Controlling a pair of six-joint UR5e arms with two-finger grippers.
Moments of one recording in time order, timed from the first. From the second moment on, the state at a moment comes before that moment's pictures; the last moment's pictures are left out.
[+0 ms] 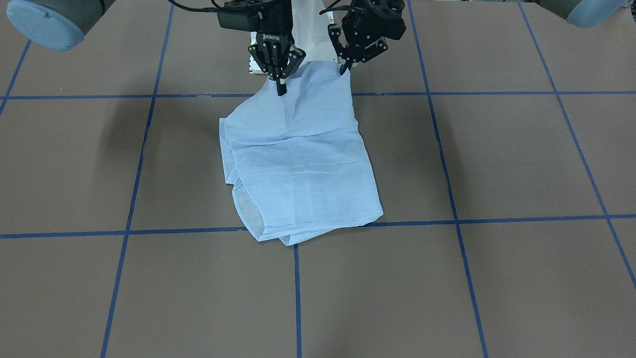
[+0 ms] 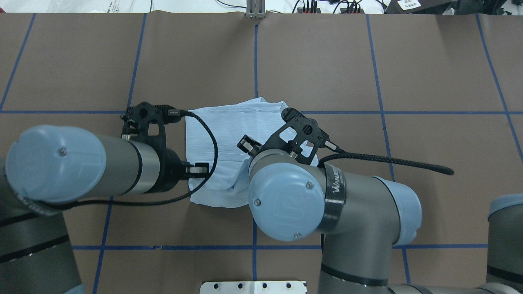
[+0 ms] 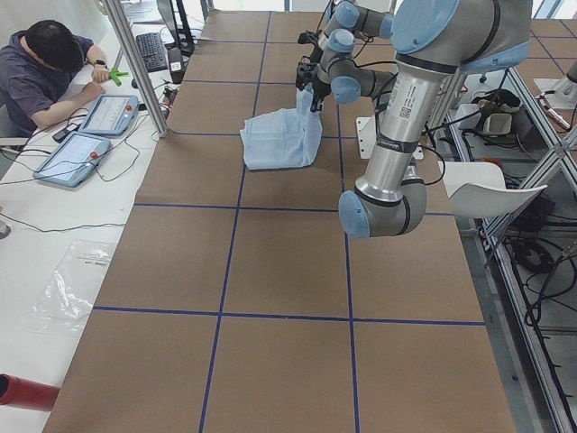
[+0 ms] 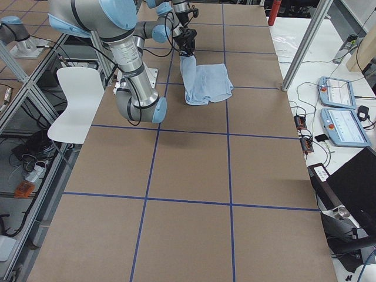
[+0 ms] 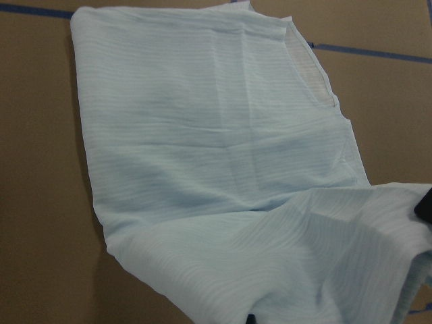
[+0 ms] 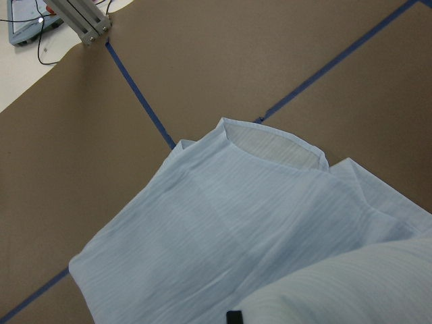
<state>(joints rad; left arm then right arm) -0.45 -2.04 -2.21 -1.53 -1.70 -1.27 0.29 -0.83 2.02 -1.86 1.27 2.00</state>
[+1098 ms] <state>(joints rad) -0.69 -2.23 -1.50 -1.91 -1.69 -1.11 0.47 -0.62 1.28 -1.36 1.29 1.81</state>
